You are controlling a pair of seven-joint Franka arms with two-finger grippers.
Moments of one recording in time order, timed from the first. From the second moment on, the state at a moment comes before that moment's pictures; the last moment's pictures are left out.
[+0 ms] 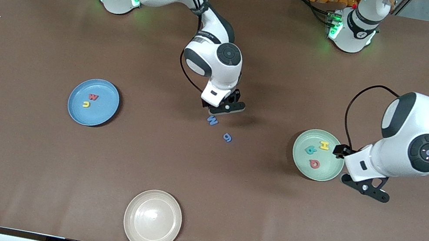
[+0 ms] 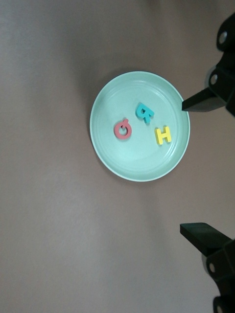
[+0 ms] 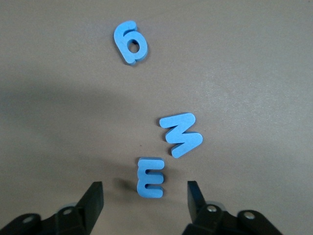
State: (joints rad) left arm 0.02 0.43 -0.23 -1.55 0.16 1.83 0.06; right arm 0.58 0.75 0.35 -1.62 -0.39 2.31 0.77
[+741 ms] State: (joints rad) left arm 0.05 0.42 -0.23 -1.53 0.15 1.83 0.05; right arm 0.58 0.79 0.35 -1.62 -0.39 2.33 0.80
